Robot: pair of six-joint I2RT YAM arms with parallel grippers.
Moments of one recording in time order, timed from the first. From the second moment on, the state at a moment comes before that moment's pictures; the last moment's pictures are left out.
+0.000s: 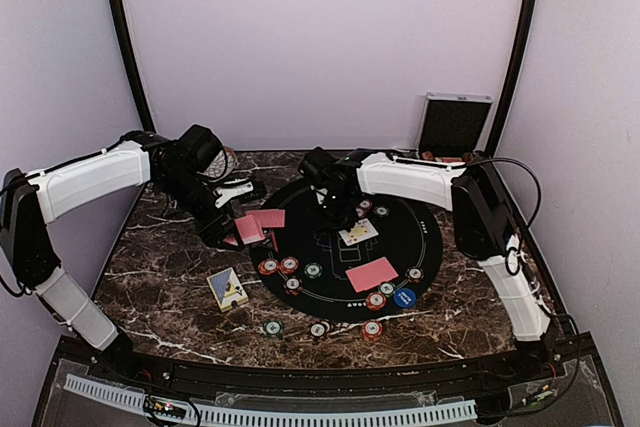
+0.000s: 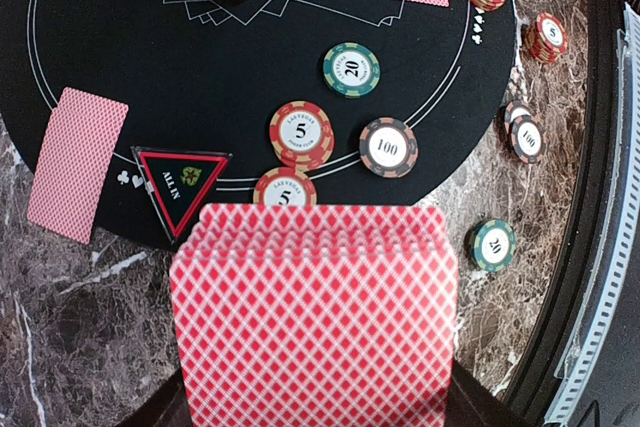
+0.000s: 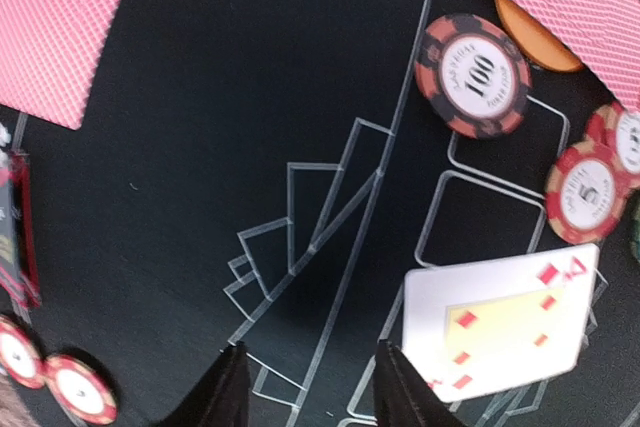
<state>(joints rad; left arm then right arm) -0.51 1.55 1.29 -0.99 0.38 0.59 0.86 2.39 2.10 -0.95 0.13 0.47</state>
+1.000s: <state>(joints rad) -0.51 1.55 1.29 -0.99 0.38 0.59 0.48 2.07 1.41 -0.39 -0.42 0.55</state>
